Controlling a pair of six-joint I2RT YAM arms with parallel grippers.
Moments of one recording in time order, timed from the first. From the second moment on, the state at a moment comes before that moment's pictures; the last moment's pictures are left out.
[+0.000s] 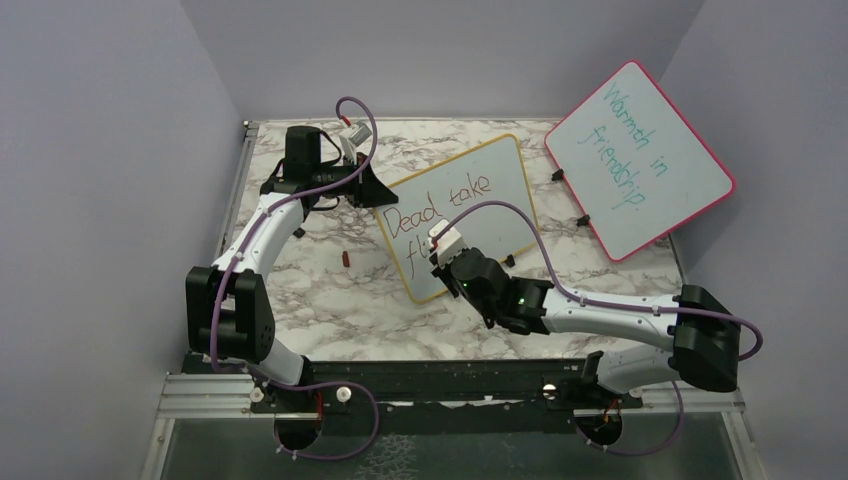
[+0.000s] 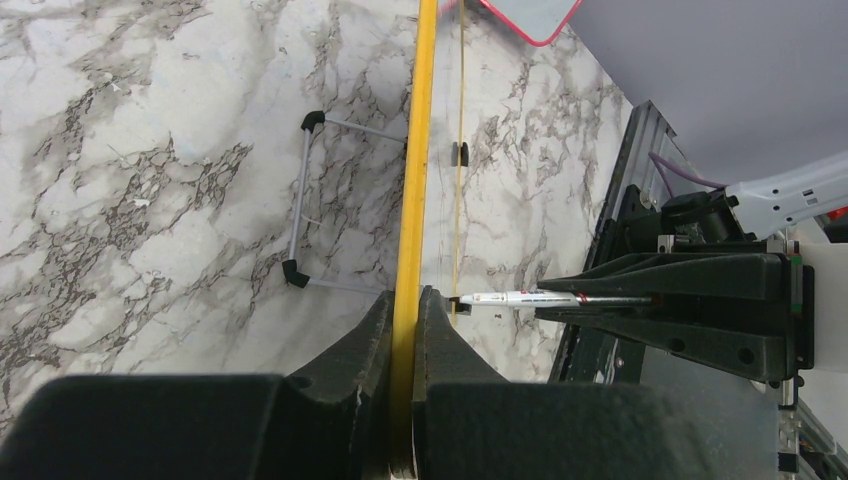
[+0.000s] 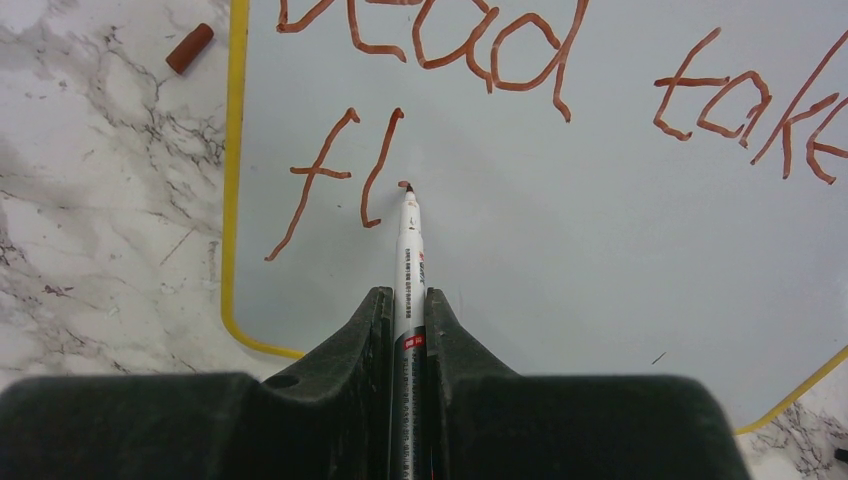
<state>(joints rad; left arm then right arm) -0.13 1.53 1.21 -0.29 1.02 -0.06 1.15 1.33 0.80 0.11 0.54 -0.04</state>
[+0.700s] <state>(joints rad) -0.13 1.53 1.21 -0.29 1.02 -0.06 1.15 1.35 0.80 0.10 0.54 -0.02</state>
